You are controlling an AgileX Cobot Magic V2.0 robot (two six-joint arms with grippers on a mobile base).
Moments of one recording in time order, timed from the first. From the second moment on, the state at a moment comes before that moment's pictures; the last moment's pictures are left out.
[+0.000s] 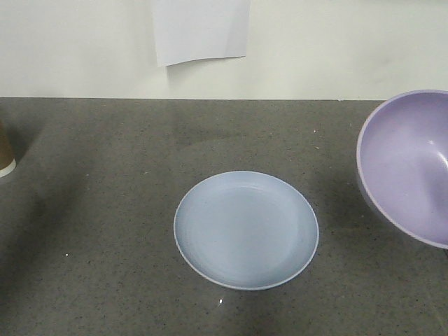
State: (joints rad) left arm -0.19 0.93 -1.13 0.10 1.04 -0.28; right arm 0.06 0.91 -1.23 0.12 1.16 -0.02
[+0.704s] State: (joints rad) left arm -0.19 0.93 -1.13 0.10 1.04 -0.28; right arm 0.06 0.91 -1.23 0.12 1.16 -0.02
